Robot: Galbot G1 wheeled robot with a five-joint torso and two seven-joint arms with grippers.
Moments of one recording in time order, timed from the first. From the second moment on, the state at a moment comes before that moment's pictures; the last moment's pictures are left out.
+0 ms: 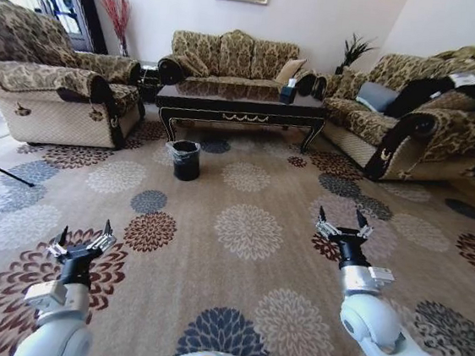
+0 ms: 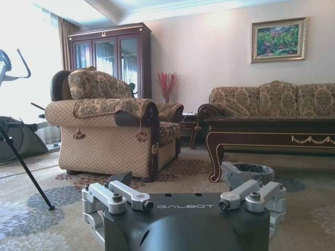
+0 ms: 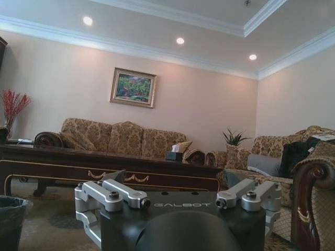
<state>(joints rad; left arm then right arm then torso) 1.74 -1.44 -0.79 -2.37 -0.26 0.11 -0.28 -1.49 0.82 0.56 2.16 0.49 0.12 0.47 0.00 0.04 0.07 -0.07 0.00</state>
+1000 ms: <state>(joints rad) 1.74 -1.44 -0.79 -2.37 -0.26 0.11 -0.28 -1.49 0.82 0.56 2.16 0.49 0.12 0.47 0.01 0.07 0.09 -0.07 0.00</state>
